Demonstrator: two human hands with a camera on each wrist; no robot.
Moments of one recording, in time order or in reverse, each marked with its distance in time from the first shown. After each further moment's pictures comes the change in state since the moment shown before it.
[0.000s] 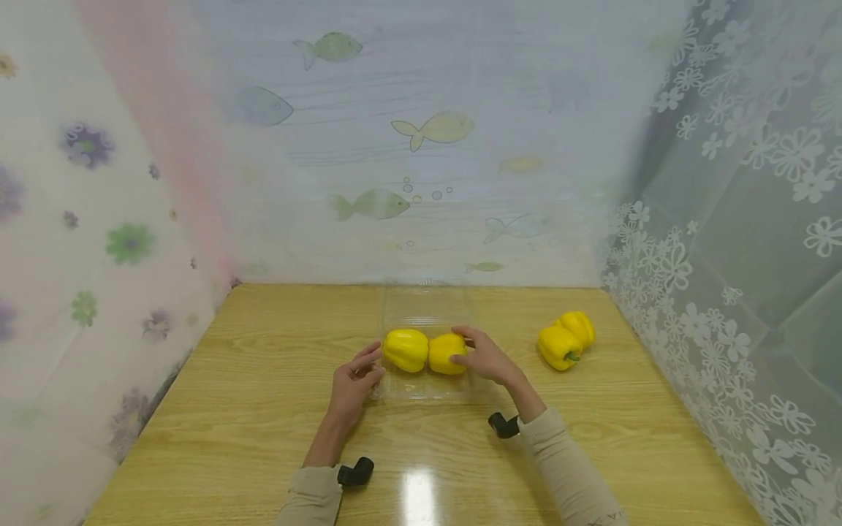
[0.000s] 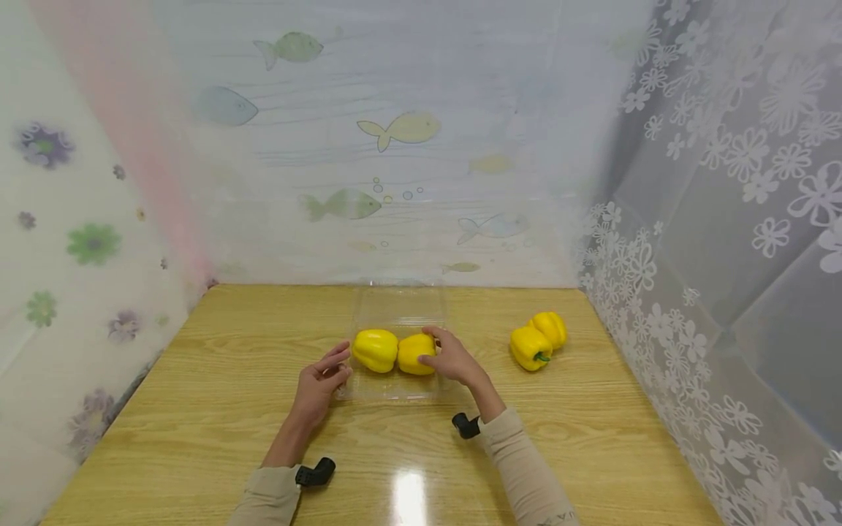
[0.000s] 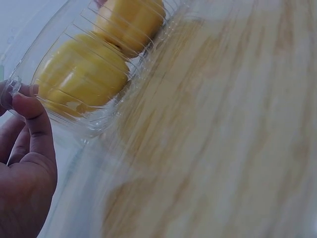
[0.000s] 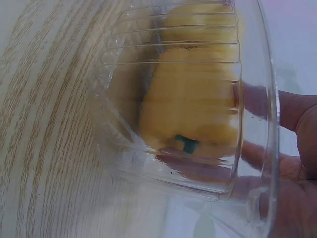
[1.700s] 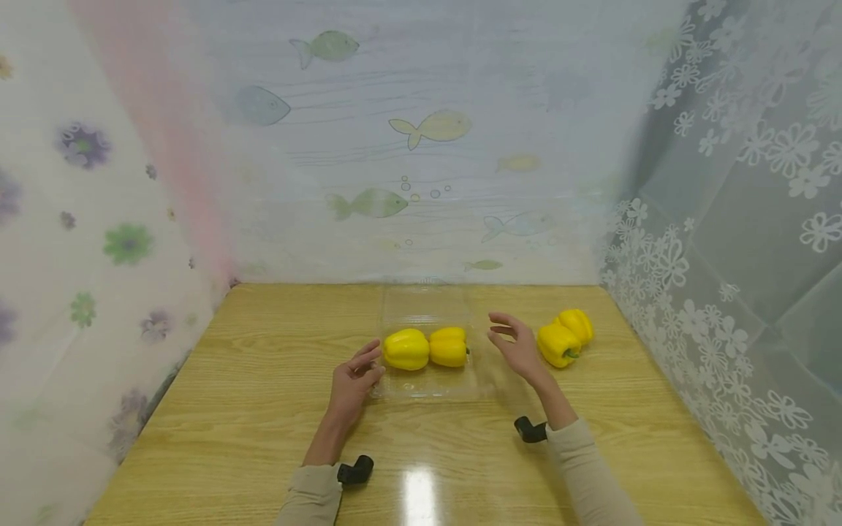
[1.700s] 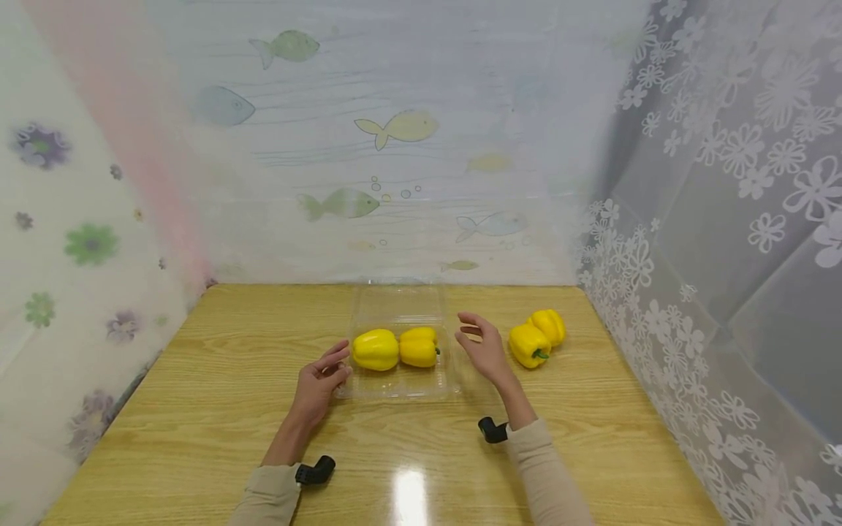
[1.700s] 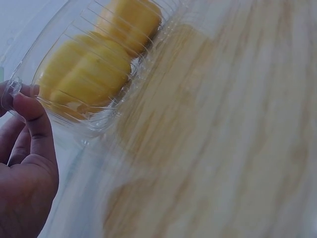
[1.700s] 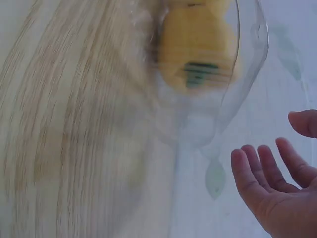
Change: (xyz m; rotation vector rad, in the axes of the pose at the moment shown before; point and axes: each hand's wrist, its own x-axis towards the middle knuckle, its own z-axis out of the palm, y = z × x) left_hand 0.000 0.001 0.000 0.025 -0.005 -0.017; right_hand -0.023 0.036 -0.036 0.144 0.365 -0.177
